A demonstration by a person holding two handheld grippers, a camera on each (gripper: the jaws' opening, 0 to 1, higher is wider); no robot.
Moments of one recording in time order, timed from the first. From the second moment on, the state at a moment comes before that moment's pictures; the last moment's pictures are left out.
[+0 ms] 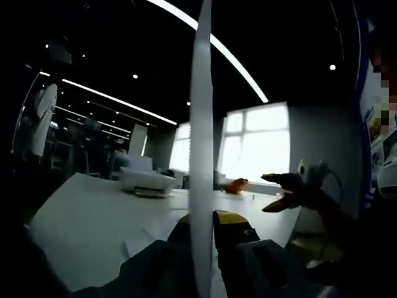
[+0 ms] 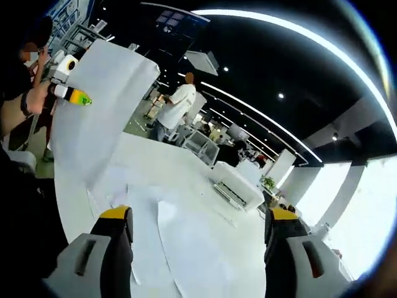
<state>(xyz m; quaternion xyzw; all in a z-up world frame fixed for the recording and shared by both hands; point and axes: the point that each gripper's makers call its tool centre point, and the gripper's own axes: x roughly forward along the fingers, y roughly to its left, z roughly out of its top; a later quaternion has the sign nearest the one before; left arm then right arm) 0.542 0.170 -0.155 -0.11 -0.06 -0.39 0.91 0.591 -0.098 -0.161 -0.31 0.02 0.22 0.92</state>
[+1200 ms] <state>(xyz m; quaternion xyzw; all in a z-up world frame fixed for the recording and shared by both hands) 0.542 0.170 -0.153 -0.13 -0.06 -0.39 0.91 0.613 -0.148 -0.200 -0.27 0.09 0.18 0.94</state>
